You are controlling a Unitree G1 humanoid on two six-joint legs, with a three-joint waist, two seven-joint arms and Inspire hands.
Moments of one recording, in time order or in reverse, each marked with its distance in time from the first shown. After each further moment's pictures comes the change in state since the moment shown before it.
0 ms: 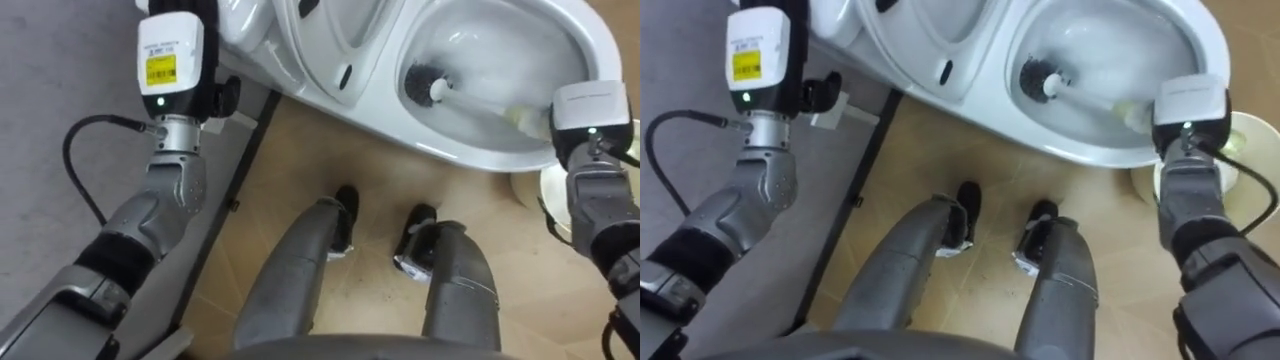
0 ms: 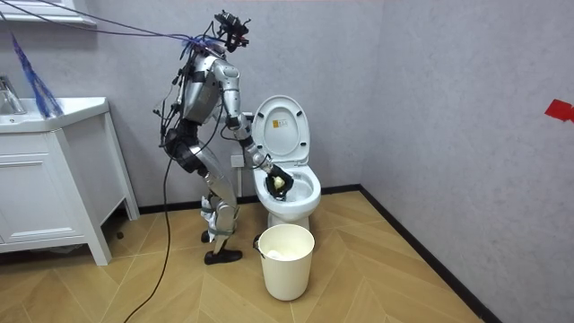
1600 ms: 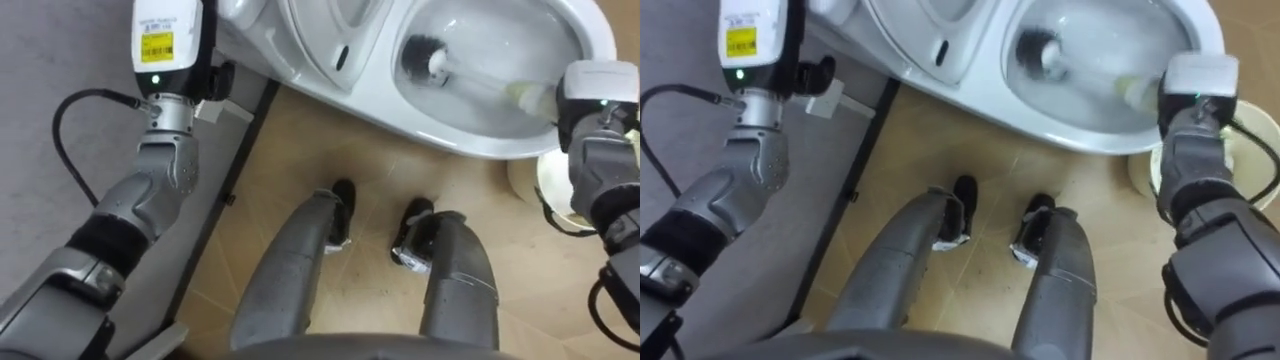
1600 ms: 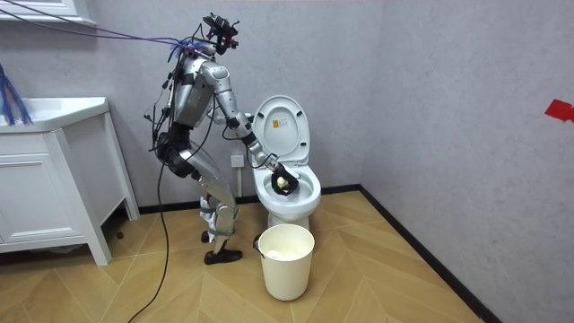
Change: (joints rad) left arm -0.087 0.028 -0.001 0.018 0.061 0.043 -0.092; right arm -0.188 -0.014 0.014 0.181 0.114 -0.101 0.085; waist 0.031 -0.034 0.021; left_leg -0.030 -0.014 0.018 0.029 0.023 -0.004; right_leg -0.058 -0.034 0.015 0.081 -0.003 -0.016
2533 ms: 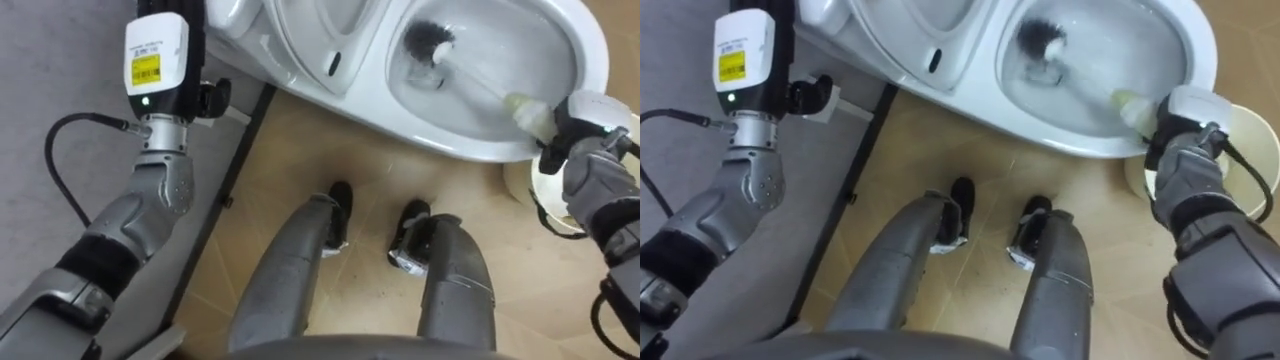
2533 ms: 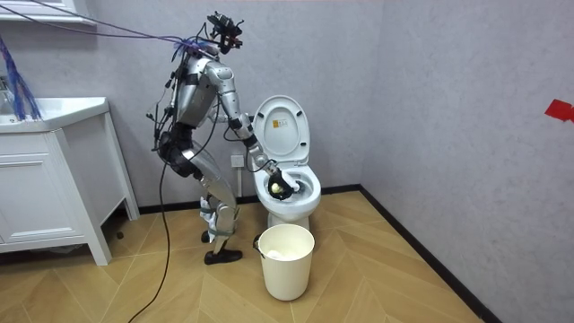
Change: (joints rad) left arm 0.055 0.042 -0.012 -0.046 -0.092 -0.038 0.060; right arm -0.022 0.000 -0.093 0.062 0.492 -0.087 -0.026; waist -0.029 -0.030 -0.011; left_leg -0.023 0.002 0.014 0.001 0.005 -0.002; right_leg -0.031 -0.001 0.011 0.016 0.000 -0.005
